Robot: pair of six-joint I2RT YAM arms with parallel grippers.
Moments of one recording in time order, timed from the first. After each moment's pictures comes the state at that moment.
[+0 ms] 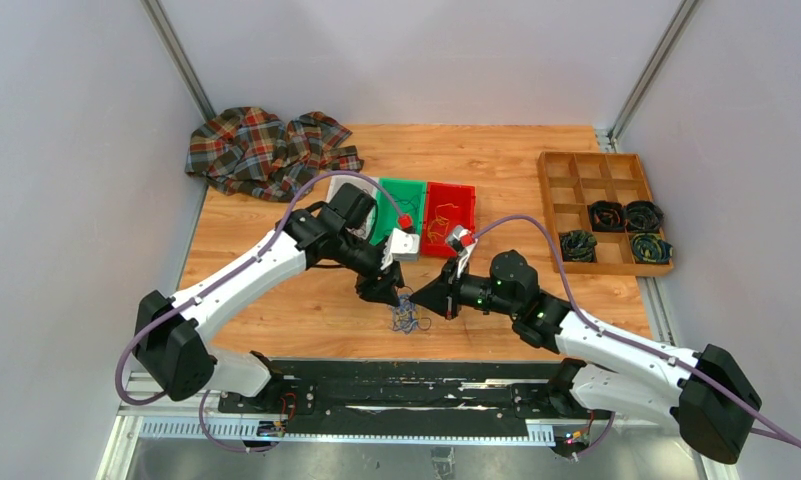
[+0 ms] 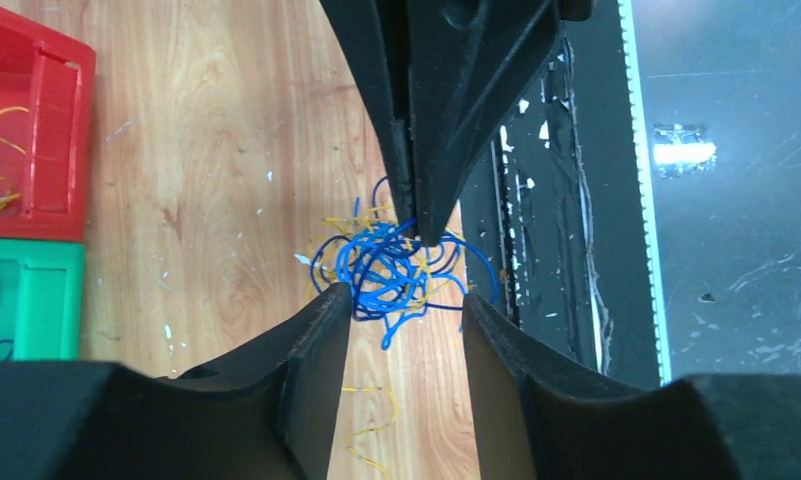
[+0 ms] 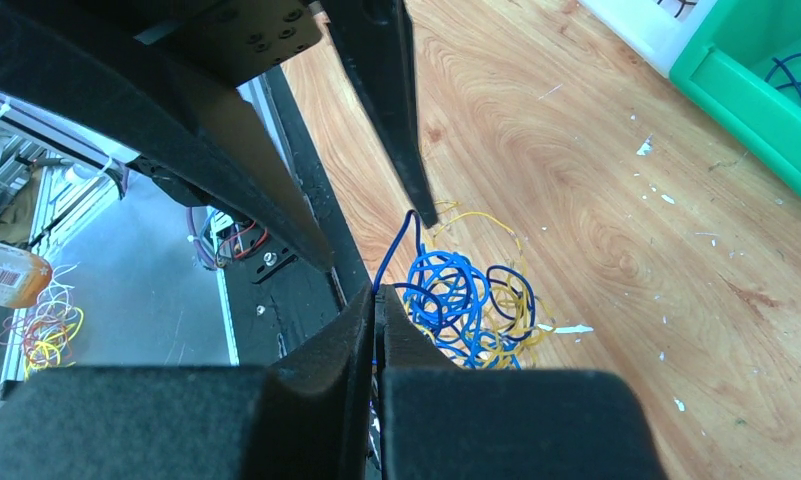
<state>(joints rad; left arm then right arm) -0.68 1.36 1.16 -0.82 0.83 0.67 0.87 0.98 0.48 0.30 -0.39 0.43</state>
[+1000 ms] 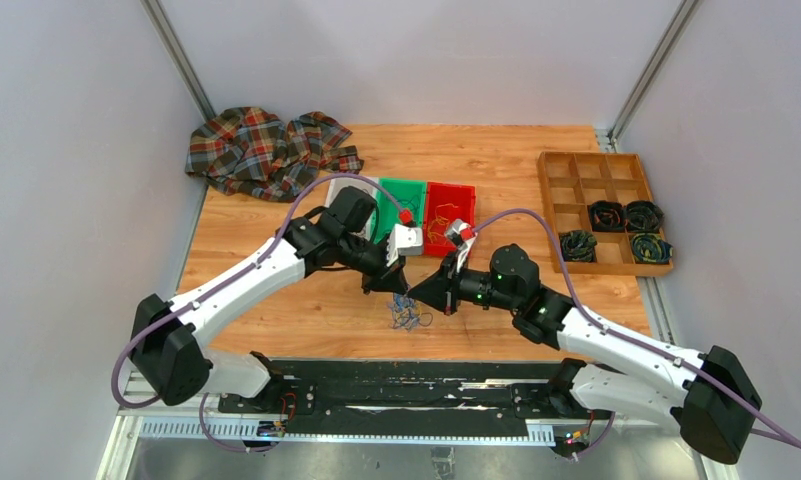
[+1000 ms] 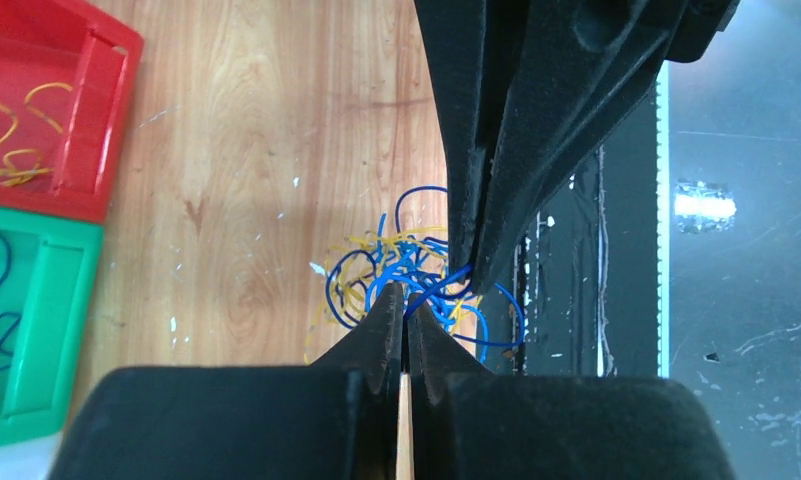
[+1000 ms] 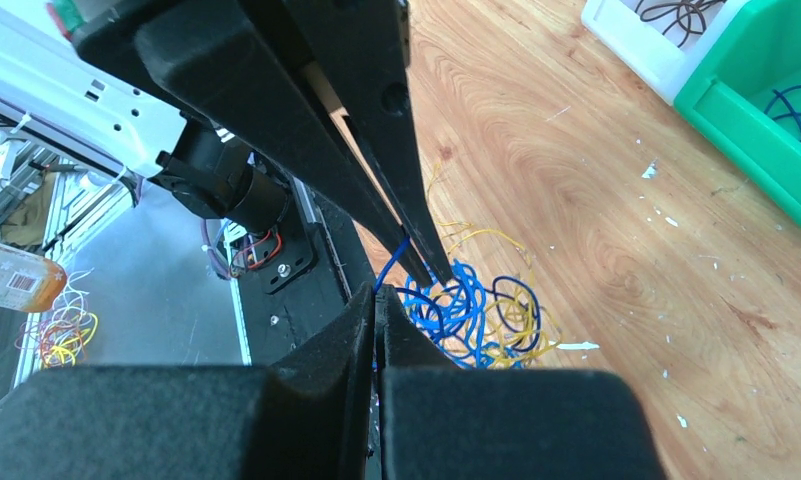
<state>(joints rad) -0.70 1.34 1.09 -0.64 0.77 0.47 0.87 0.98 0.54 0.25 -0.41 0.43</state>
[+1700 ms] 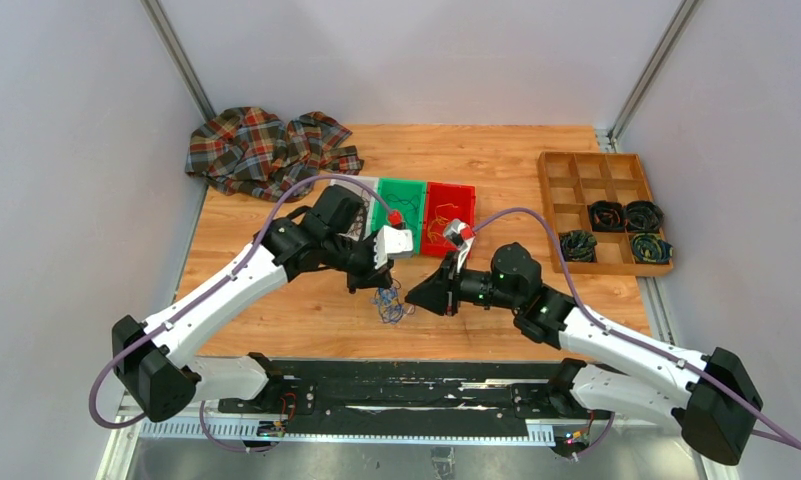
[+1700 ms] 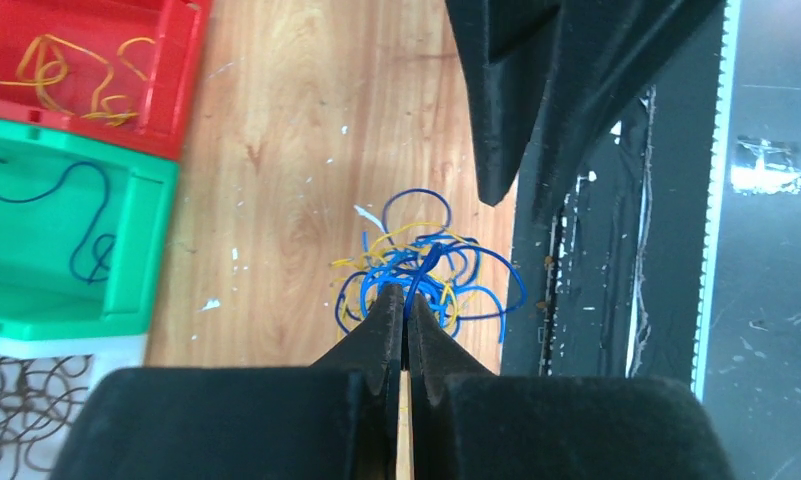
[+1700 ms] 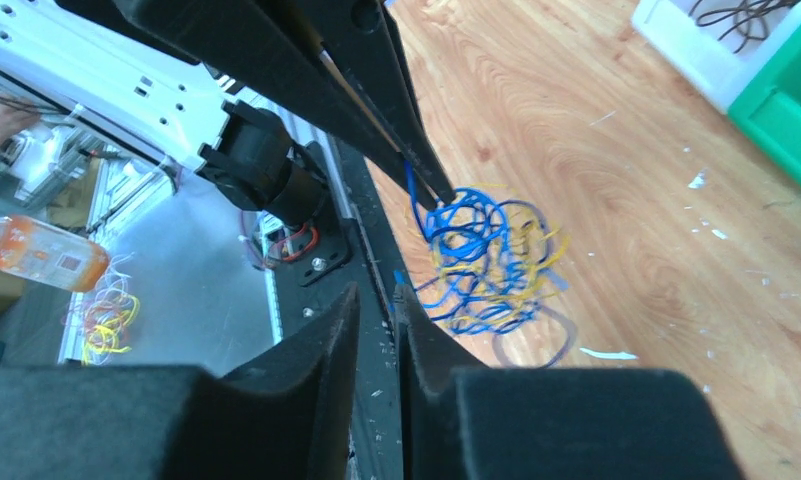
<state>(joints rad) -0.71 1.23 1.14 -0.79 0.62 0.54 0.87 0.96 0.55 0.25 -0.45 0.46</state>
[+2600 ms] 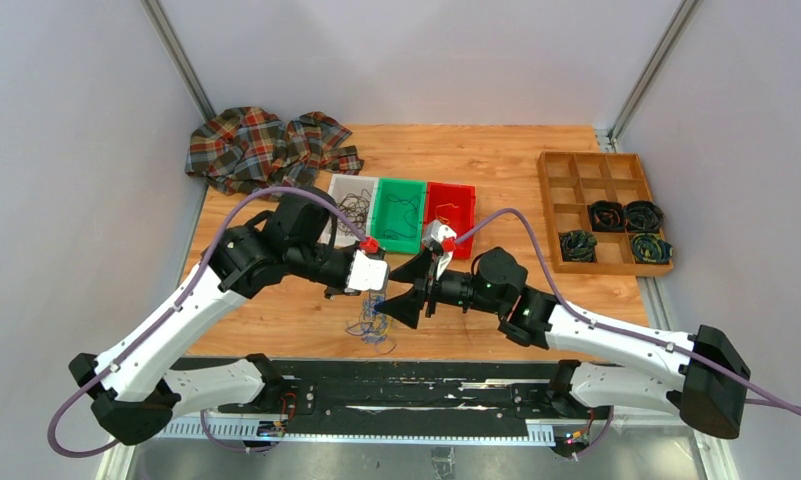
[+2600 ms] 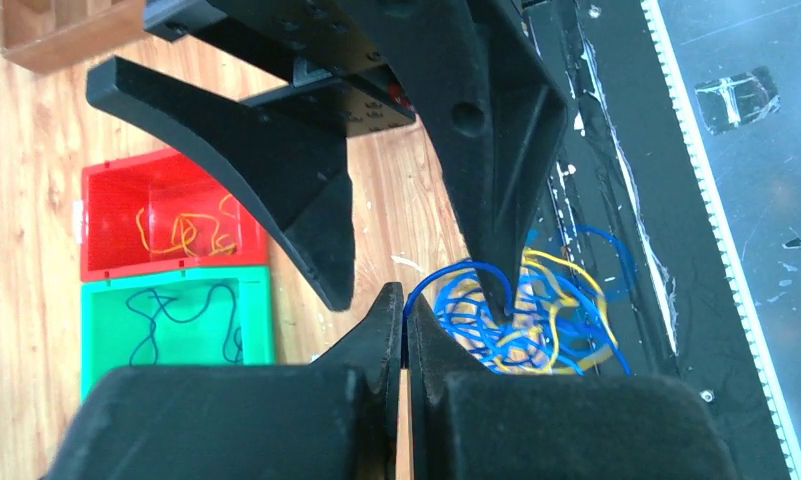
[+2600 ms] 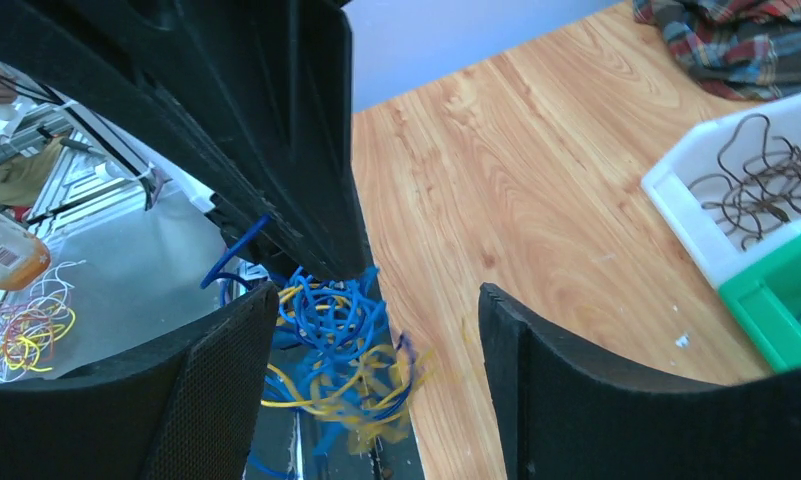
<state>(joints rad) -0.78 1.07 1.30 -0.98 0.67 0.85 1.03 1.06 0.65 0.38 -0.32 0.28</state>
